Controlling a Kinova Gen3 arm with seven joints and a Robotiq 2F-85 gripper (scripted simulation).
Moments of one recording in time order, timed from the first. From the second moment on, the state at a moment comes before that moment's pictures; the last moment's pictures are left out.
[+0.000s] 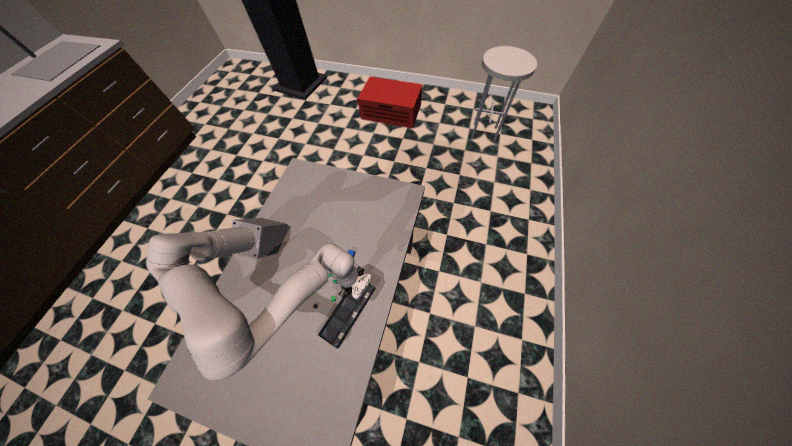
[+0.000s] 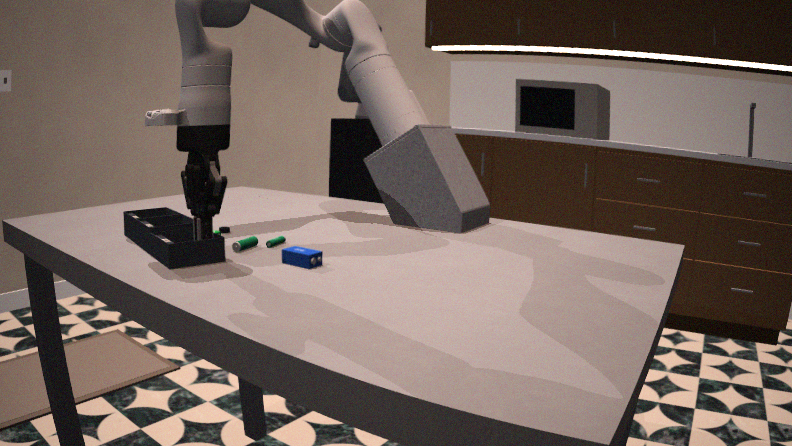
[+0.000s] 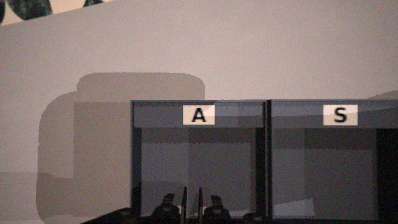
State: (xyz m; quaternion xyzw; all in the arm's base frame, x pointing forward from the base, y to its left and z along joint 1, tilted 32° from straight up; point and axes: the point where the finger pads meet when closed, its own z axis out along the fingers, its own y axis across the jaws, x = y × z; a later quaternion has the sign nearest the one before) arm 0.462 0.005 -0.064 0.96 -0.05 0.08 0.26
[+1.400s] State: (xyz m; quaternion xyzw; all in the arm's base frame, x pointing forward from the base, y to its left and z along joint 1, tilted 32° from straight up) arm 0.450 0.035 -0.013 0.96 -0.05 0.07 0.27
